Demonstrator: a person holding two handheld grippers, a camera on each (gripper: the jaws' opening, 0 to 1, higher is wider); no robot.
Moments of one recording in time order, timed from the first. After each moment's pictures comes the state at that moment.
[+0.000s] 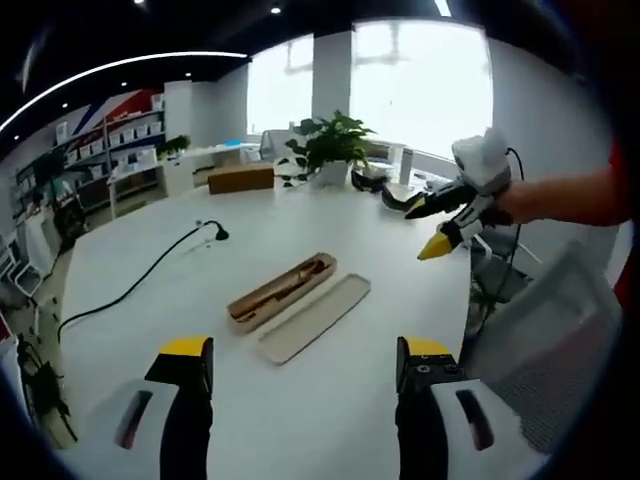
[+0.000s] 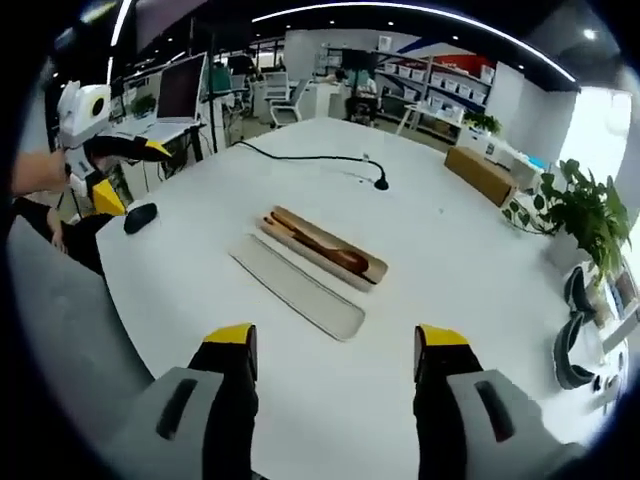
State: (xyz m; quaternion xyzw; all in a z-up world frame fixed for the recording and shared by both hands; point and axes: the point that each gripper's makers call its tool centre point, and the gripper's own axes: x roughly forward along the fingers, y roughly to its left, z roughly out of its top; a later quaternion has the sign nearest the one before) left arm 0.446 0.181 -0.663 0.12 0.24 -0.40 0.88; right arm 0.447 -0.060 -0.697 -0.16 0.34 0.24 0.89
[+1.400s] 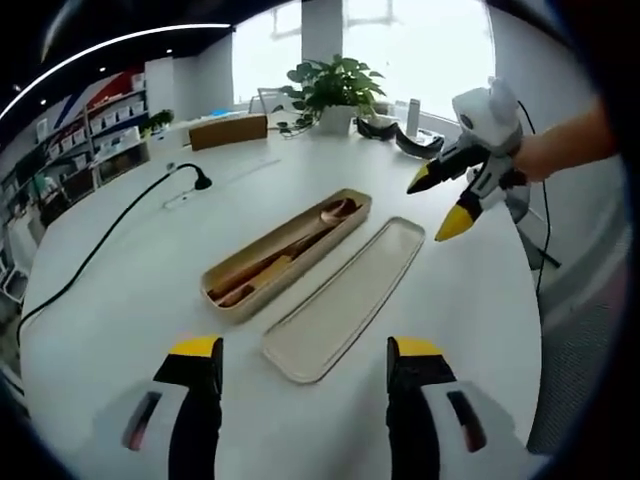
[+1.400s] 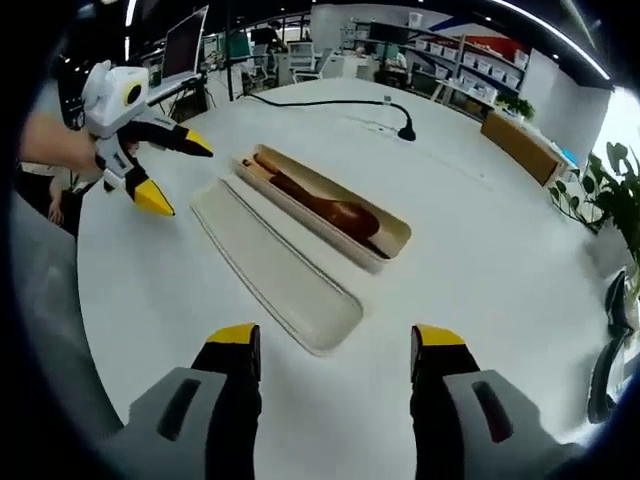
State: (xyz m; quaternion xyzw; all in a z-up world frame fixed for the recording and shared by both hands) left arm 0.517 0.139 -0.793 0.16 0.30 -0.41 0.84; right arm 0.501 -0.066 -0.806 -0.18 0.39 0.29 0.85
